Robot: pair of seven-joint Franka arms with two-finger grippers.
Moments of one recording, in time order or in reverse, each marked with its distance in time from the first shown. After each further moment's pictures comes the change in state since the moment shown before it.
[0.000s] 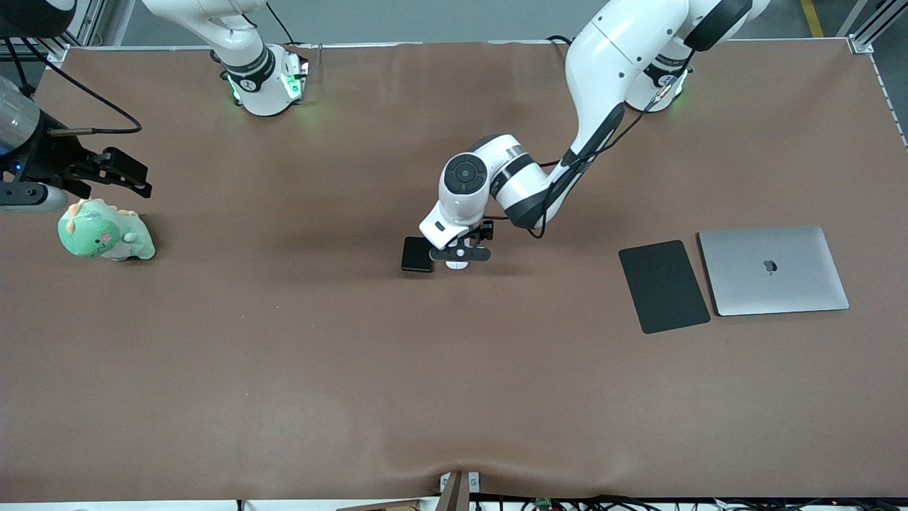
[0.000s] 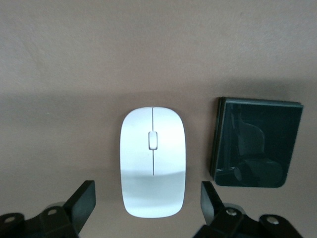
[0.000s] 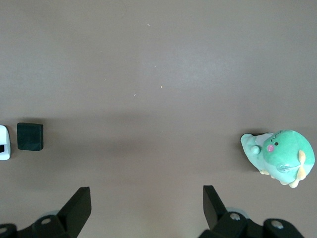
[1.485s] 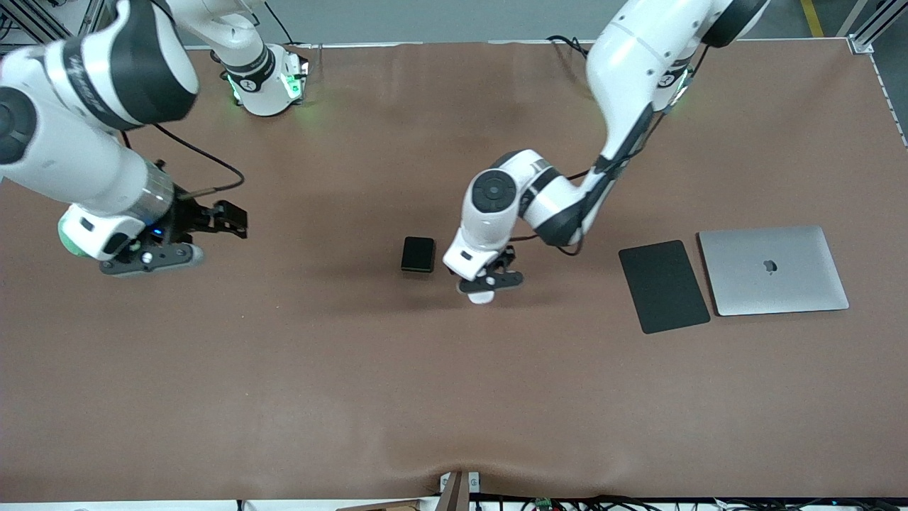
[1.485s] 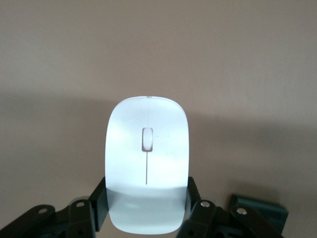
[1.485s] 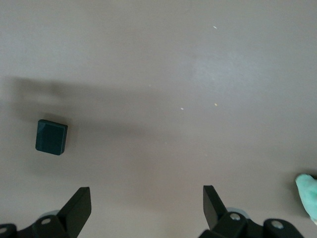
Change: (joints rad) left arm 0.073 -0.087 0.090 0.079 0.007 -0.056 -0.042; right arm 0.163 0.203 0.006 0.001 0.054 0.171 0.000
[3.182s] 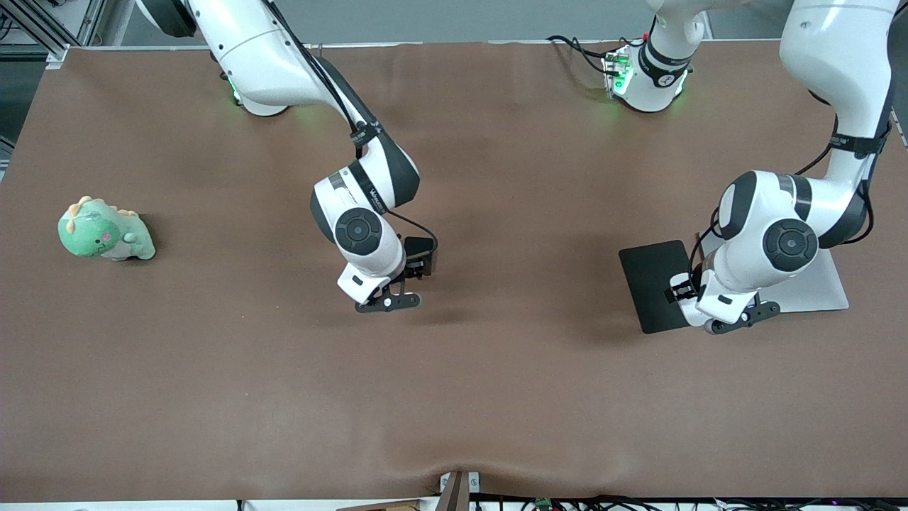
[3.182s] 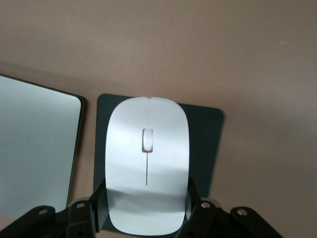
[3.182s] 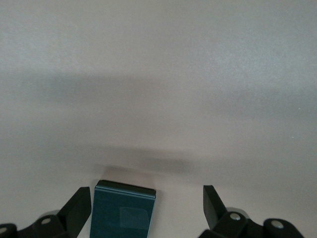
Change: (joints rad) left arm 0.638 -0.239 0.000 -0.399 0.001 0.001 0.447; right arm 0.358 0.510 -0.003 0.100 0.056 0.401 0.381
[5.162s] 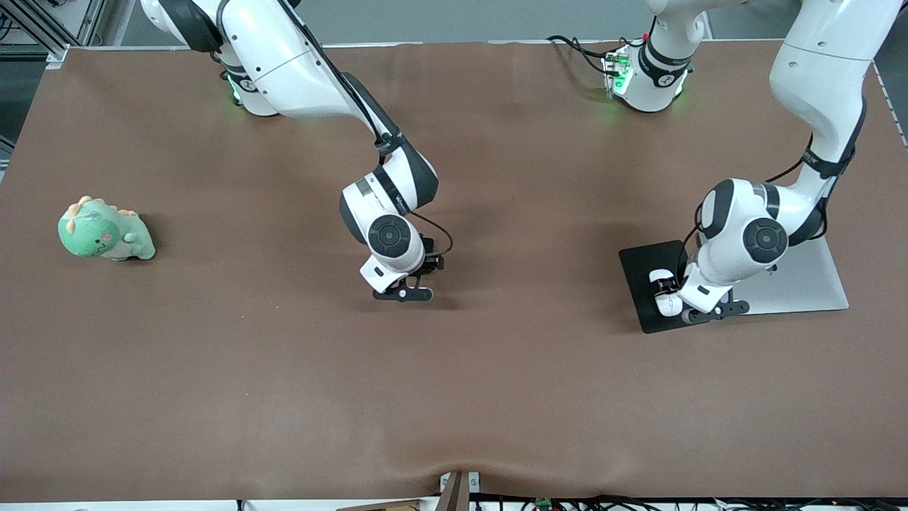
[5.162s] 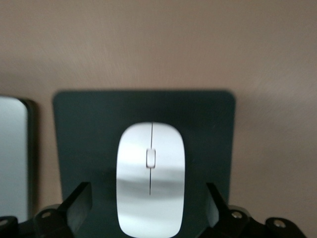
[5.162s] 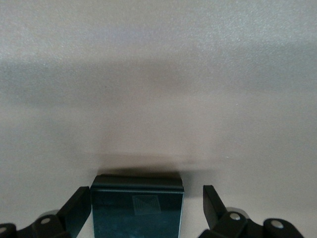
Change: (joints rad) left arm 0.041 0.034 -0.020 -0.131 0.000 0.247 0.126; right arm 0.059 0.086 0.001 -0.015 0.047 0.021 0.151
